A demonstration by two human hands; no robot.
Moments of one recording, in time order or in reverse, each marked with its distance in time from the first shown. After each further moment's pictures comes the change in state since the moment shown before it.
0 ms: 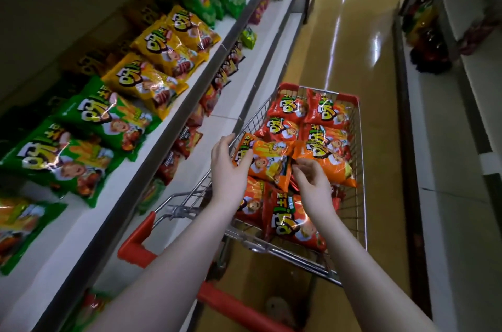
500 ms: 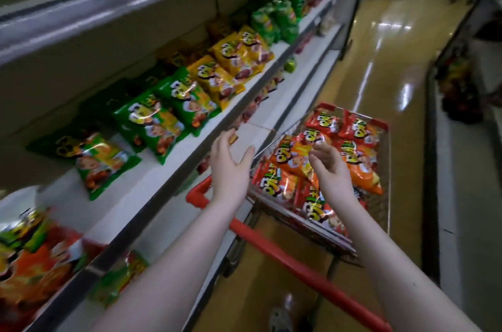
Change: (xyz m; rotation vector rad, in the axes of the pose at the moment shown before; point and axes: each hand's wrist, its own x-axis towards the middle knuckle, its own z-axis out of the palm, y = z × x) left_hand -0.084 -0.006 -0.114 -0.070 0.237 0.052; right_hand -0.080 -0.065 0.023 -0.034 -0.149 -0.234
